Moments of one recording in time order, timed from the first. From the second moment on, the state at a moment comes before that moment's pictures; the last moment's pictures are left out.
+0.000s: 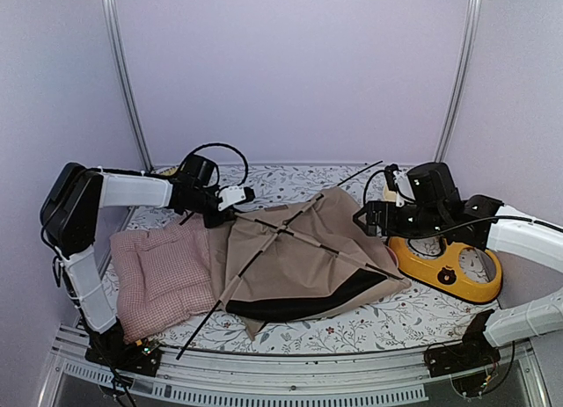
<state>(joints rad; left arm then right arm) -0.45 1.86 1.19 -0.18 0.12 0.88 0.72 1.15 0.88 -0.37 0.08 0.53</state>
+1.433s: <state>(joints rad) -0.54 1.59 1.17 -0.01 -0.03 0.91 0.72 1.14 1.18 -0.33 0.12 0.42</state>
